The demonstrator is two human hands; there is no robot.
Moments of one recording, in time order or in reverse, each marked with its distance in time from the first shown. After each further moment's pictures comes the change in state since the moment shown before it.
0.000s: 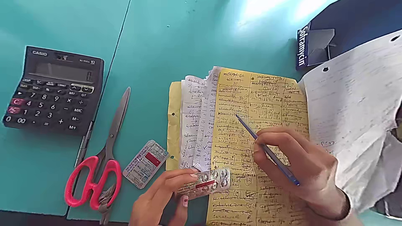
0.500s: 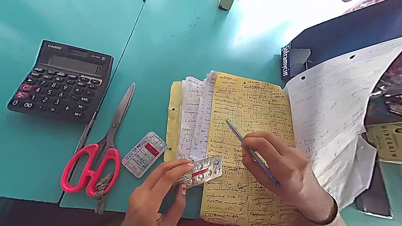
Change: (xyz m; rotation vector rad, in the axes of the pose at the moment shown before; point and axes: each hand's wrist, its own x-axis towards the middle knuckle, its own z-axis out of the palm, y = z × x) left_hand -0.004 -0.006 0.010 0.156 0.119 0.123; right_hand -0.004 -0.016 -0.004 -0.072 -0.083 -0.069
